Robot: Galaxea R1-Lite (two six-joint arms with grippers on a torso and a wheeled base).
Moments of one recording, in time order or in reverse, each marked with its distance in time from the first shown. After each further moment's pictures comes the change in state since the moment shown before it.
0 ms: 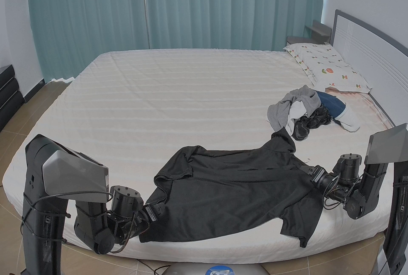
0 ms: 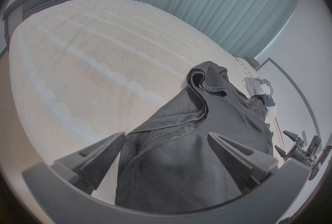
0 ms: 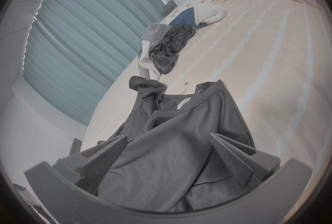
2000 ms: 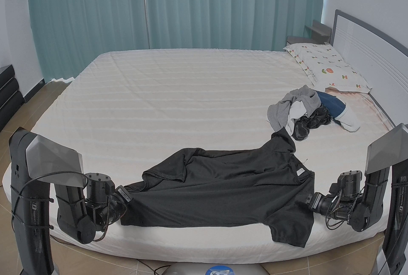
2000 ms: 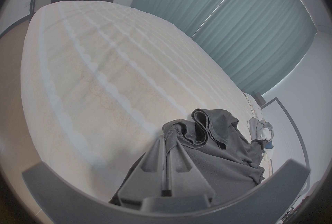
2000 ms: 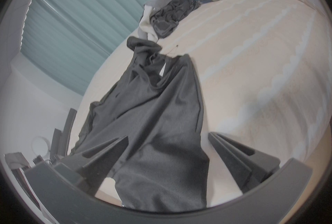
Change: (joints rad) left arm 0.201 -0.042 0.037 -0.113 0.002 -0.100; right arm 0.008 0.023 0.193 0.007 0.135 -0.206
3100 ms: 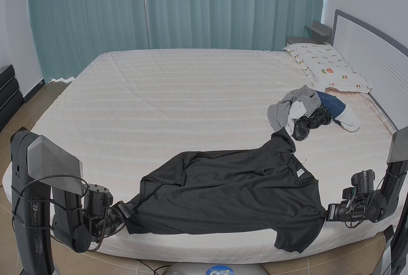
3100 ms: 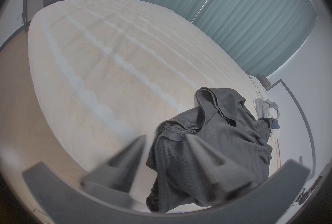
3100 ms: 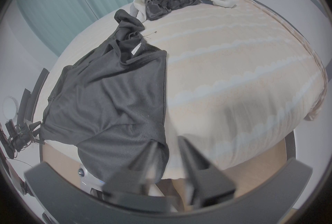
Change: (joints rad) left arm -0.019 -0.002 0.132 -0.014 -0.055 0.062; right arm -0.137 -0.192 0.008 0.410 -0.087 -0.368
